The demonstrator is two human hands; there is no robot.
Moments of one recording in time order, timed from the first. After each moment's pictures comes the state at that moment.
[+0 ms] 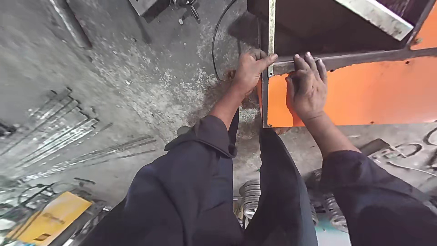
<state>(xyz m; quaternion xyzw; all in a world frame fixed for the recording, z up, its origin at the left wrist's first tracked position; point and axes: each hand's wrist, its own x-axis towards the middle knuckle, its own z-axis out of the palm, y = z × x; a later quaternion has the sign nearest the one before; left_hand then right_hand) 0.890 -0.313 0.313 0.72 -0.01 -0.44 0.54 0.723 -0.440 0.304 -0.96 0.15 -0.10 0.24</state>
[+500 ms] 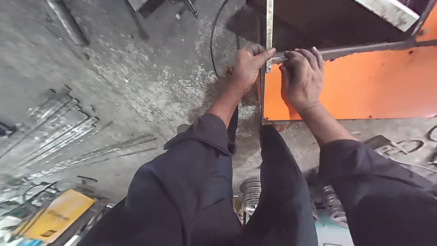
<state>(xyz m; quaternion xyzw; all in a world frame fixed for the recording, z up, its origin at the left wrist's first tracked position) 0.886 -0.311 0.310 0.72 -0.02 -0.42 0.55 0.742 -0.434 0.300 -0.95 0.15 -0.14 0.24</state>
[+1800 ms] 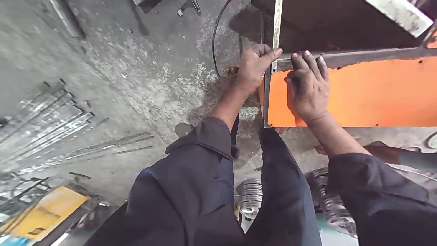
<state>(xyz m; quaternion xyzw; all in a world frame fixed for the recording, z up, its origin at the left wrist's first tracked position) 0.882 -0.311 0.304 0.73 -0.04 -0.38 0.56 0.724 -0.436 0.302 -0.96 0.10 -0.11 0.25</state>
